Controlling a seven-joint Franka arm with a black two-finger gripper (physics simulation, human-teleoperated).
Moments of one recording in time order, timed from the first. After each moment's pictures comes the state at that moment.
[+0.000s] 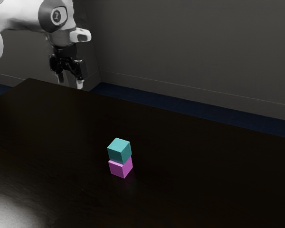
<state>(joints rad) -0.11 0.33 0.29 -1.40 -0.04 1.58 0.20</state>
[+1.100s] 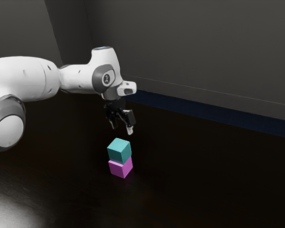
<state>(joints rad) -0.14 0.54 0.15 -1.54 -0.24 1.98 0.32</state>
